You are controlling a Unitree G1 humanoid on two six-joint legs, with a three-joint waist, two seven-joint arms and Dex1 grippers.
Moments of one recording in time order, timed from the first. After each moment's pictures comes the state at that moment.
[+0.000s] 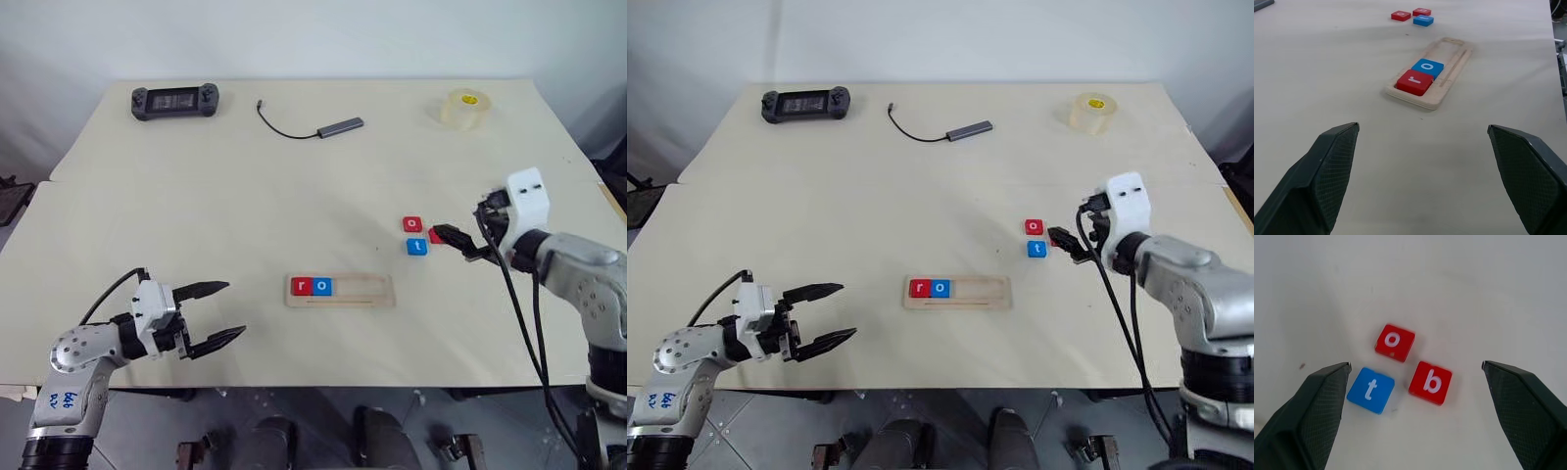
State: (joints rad) left arm 0.03 0.63 0.22 -0.08 -0.46 0.00 -1.07; right arm -0.54 -0.74 -0.16 -0.23 0.56 1.17 0.34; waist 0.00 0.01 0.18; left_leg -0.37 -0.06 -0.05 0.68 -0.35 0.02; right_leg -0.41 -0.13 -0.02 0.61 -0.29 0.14
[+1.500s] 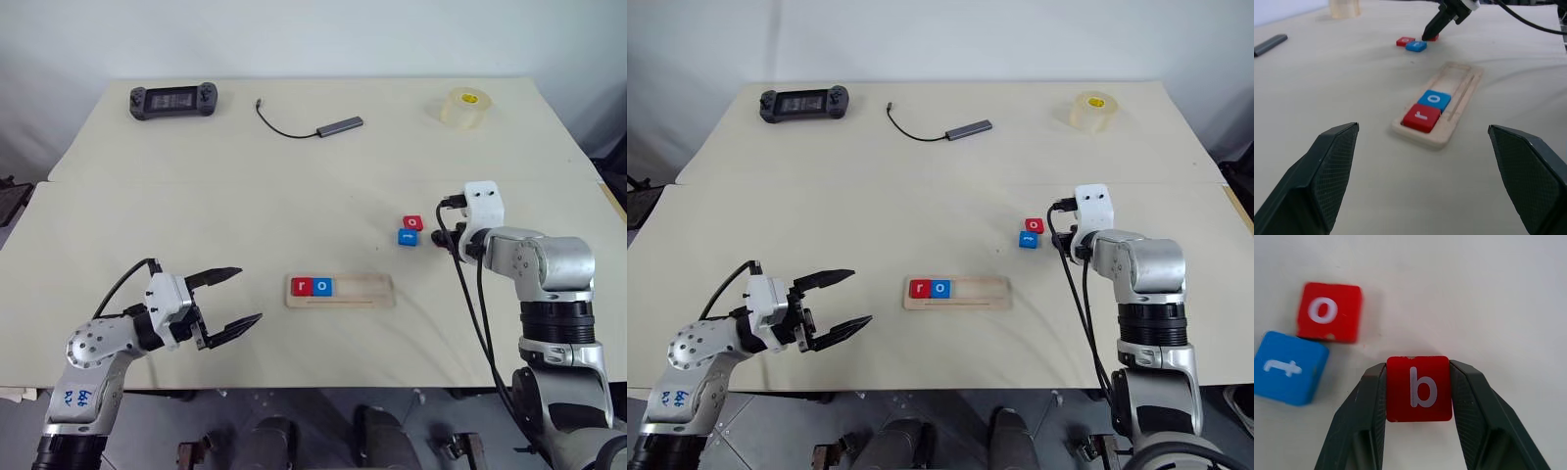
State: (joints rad) left arm -0.05 0.60 0.14 -0.15 -0.45 -0.01 -1.00; right arm -0.70 -0.51 -0.16 0.03 0.29 1.24 0.17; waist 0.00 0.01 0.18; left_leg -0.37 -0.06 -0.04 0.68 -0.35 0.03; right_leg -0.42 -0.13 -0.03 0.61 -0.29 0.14
